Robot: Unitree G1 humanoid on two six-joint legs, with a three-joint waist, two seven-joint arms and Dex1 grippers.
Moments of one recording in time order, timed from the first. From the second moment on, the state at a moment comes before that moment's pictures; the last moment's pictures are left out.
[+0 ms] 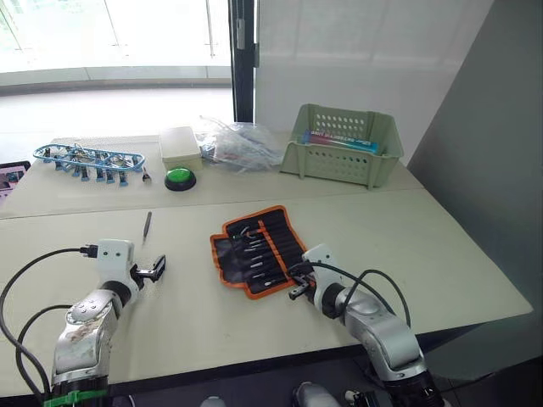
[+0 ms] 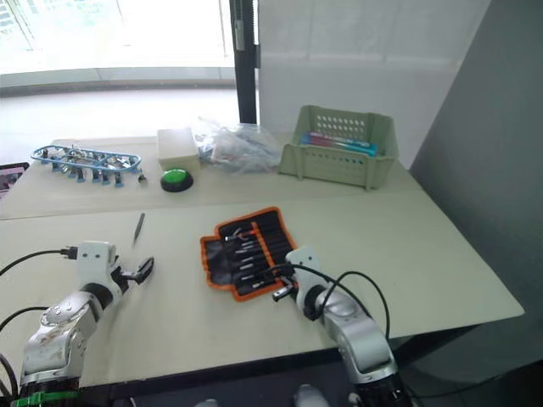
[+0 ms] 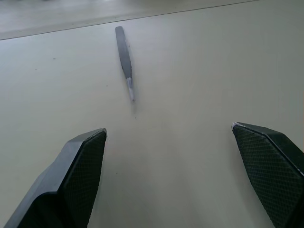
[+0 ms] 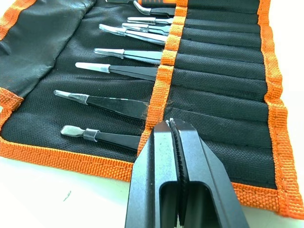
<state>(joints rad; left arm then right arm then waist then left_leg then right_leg) -0.22 0.43 0.33 0.11 -0.18 0.42 -0.32 -0.19 -0.18 0.23 -0.28 0.14 0.76 0.32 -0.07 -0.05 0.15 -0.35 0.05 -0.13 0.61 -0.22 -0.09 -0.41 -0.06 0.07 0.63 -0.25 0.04</state>
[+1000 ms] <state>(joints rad) -0.52 0.42 0.29 0.62 -0.15 0.17 -0.24 -0.19 -0.18 0.22 -0.27 0.14 0.76 0.31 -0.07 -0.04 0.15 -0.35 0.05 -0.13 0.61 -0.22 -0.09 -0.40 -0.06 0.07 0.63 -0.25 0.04</state>
